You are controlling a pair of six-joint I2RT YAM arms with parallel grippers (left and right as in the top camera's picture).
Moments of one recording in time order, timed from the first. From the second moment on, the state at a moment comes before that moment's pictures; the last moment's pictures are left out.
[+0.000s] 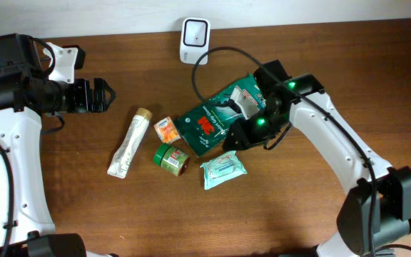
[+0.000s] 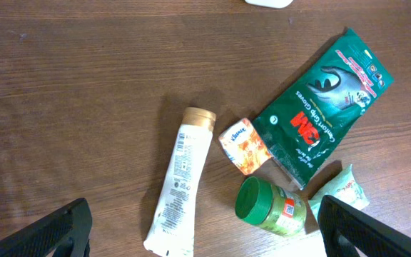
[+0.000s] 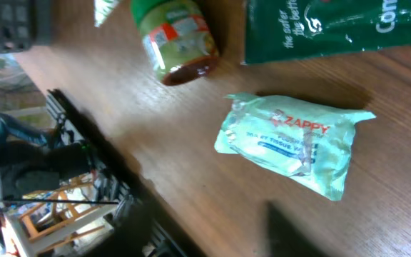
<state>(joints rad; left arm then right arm) 0.19 1.64 1.76 -1.22 0.39 0.20 0.31 1.75 1.43 -1.16 -0.66 -0.08</state>
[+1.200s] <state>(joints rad) 0.19 1.64 1.76 -1.22 0.39 0.20 0.32 1.92 1.21 -0.93 -0.53 -0.02</state>
